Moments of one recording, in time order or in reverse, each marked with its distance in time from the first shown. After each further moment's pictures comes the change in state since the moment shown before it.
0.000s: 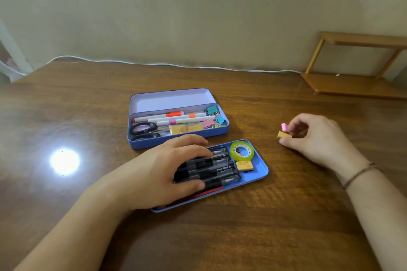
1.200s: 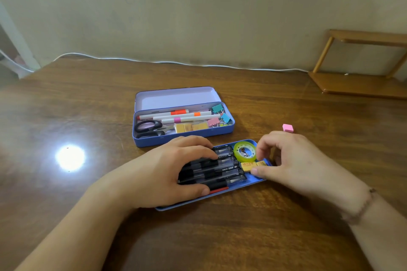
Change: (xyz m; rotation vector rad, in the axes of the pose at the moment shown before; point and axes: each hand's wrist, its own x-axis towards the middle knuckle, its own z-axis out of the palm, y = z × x) left_hand -0.001 0.001 -0.003 0.004 -0.046 -0.009; right_hand -0.043 -0.043 0.015 -0.018 -0.240 -0.326
